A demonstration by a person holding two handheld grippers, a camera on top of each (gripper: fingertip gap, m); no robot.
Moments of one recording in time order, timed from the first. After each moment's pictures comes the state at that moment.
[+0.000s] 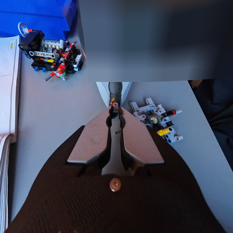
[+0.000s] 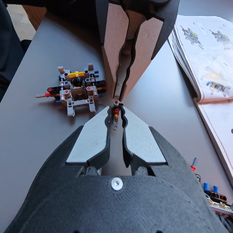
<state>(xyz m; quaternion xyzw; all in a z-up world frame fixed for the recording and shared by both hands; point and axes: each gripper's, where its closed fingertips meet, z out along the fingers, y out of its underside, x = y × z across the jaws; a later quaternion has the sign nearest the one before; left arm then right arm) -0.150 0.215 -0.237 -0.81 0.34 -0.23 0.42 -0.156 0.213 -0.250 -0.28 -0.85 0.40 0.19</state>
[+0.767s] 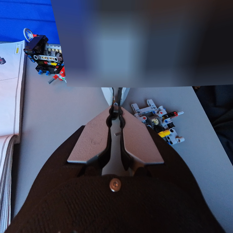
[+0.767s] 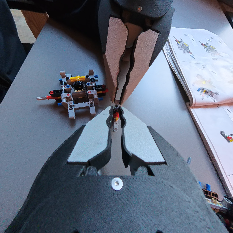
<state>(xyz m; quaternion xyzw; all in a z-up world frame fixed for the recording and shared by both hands) -0.150 0.217 -0.235 -0.80 0.34 -0.22 0.43 -0.157 0.213 -0.241 -0.28 -0.84 0.41 0.21</state>
